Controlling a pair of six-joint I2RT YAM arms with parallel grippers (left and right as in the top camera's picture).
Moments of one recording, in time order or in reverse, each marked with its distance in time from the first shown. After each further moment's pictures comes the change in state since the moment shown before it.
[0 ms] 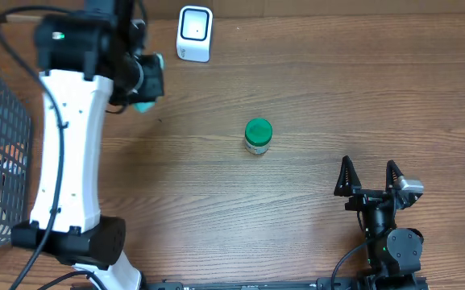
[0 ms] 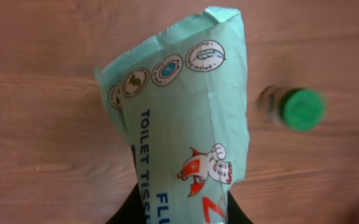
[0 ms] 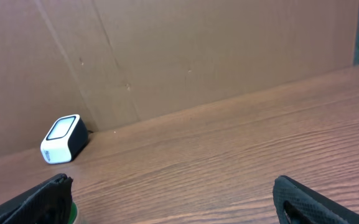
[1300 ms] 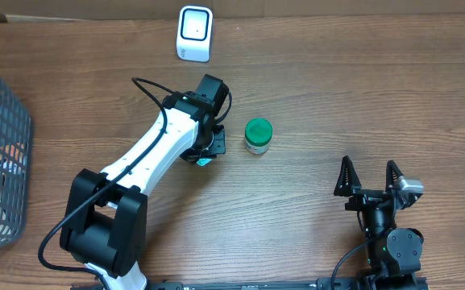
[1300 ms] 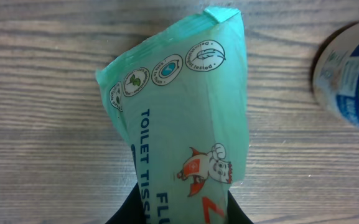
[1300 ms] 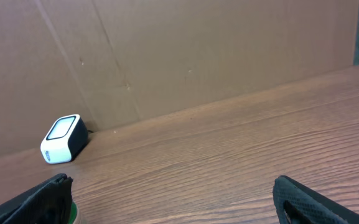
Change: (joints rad) left arm -0.275 0.005 -0.870 0.706 -0.041 -0.208; right arm 0.000 0.000 0.000 -0.001 0.000 0.000
